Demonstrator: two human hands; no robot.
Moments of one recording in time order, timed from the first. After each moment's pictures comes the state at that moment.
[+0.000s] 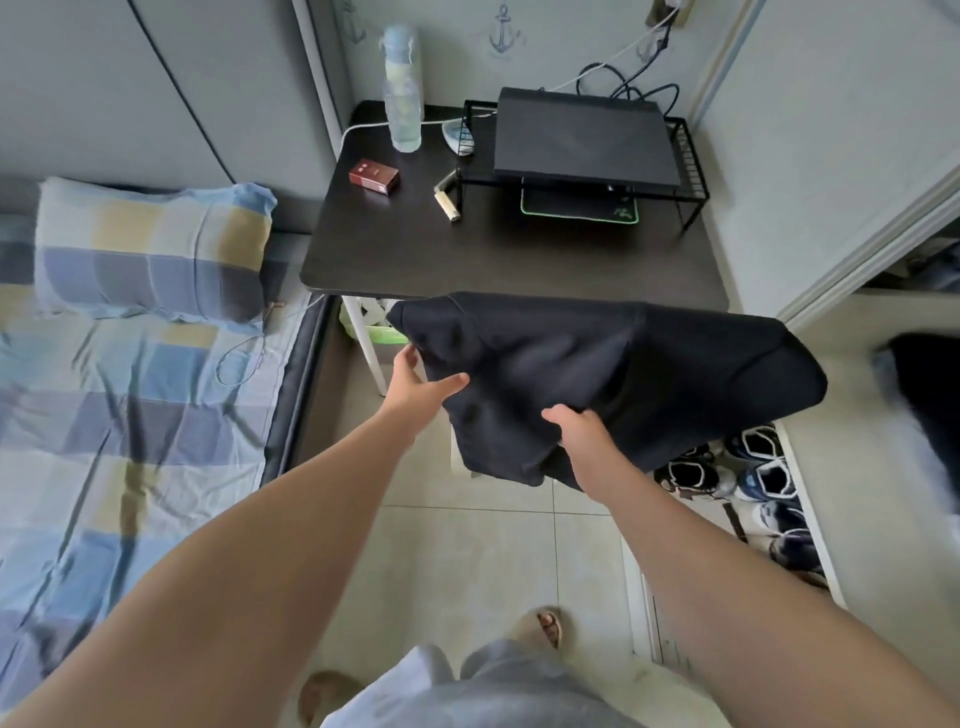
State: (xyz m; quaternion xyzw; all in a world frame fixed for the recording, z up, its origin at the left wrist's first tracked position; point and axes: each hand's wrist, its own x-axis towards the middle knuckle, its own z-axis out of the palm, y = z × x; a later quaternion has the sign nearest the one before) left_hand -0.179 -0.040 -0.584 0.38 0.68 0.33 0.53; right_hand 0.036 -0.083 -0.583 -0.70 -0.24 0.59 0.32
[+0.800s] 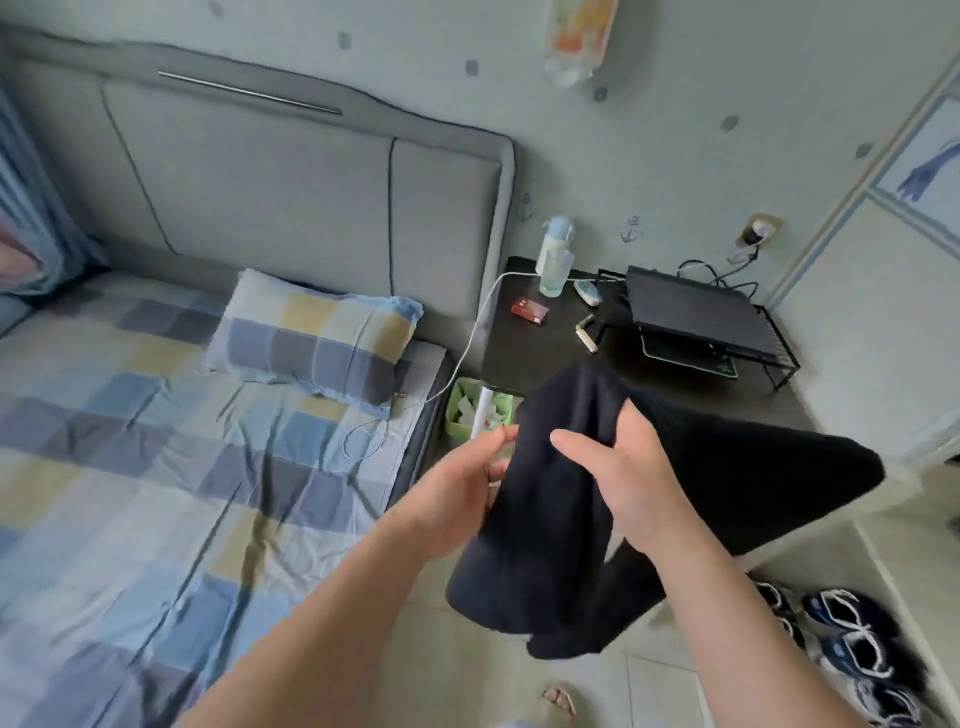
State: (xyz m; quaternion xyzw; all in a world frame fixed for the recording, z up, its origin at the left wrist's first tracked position) left_hand -0.440 -0.187 -0.452 0.34 0.37 0.44 0.75; right_hand -0.261 -0.182 -0.372 -0.51 -0.58 0.48 0.42
